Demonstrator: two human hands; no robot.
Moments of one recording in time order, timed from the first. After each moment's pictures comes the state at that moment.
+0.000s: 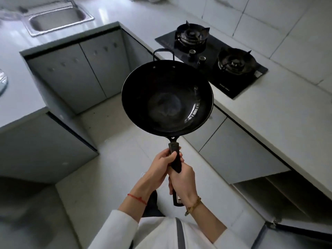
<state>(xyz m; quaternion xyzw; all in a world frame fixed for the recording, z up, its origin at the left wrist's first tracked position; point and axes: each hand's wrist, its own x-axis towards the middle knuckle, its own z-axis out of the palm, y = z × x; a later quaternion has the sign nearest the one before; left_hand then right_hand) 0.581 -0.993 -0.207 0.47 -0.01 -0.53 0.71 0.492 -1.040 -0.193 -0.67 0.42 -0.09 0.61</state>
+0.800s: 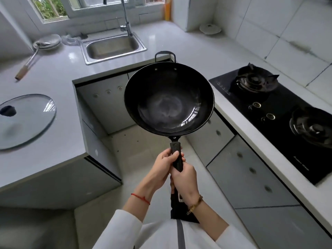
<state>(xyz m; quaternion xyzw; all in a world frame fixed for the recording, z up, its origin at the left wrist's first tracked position) 0.937 -1.009 -0.184 0.50 0.02 -0.42 0.76 0.867 -1.070 -0.179 -0.70 0.35 -0.04 0.62</state>
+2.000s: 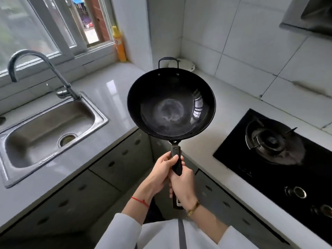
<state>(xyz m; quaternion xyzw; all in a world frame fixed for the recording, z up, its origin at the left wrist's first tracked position) 1.473 -1.274 -0.206 0.46 -0.06 -0.55 0.69 1.382 -1.305 -0.193 -0.65 0.46 -0.17 0.58</state>
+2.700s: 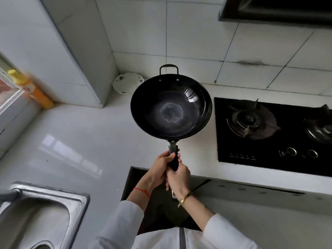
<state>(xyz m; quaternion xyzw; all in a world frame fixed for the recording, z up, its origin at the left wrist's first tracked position) 1.674 -1.399 -0.214 0.42 -0.14 -0.77 0.47 1.587 -1.374 -0.206 -0.46 0.66 -0.31 0.51</state>
